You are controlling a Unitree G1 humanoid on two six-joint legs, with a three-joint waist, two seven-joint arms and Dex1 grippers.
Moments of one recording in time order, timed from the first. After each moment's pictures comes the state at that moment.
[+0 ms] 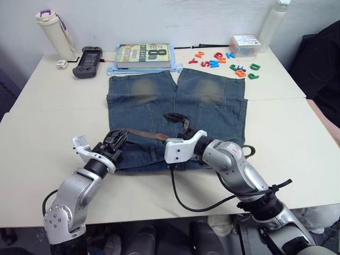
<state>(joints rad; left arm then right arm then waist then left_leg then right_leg) -0.02 0.20 0.39 -0.42 -1.96 0.62 0.55 -0.51 -0.37 0.42 -0.24 -0.64 0.05 0.55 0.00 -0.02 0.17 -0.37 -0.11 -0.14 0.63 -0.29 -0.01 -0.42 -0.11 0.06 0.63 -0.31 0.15</state>
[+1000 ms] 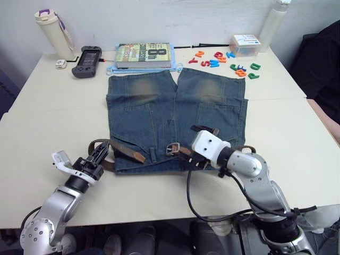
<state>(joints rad) 0.10 0.34 0.41 -0.26 -1.84 0.65 0.19 -0.30 -0.36 0.23 -0.55 -0.20 0.69 0.81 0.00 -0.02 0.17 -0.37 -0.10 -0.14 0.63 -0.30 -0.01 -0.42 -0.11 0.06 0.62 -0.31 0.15</state>
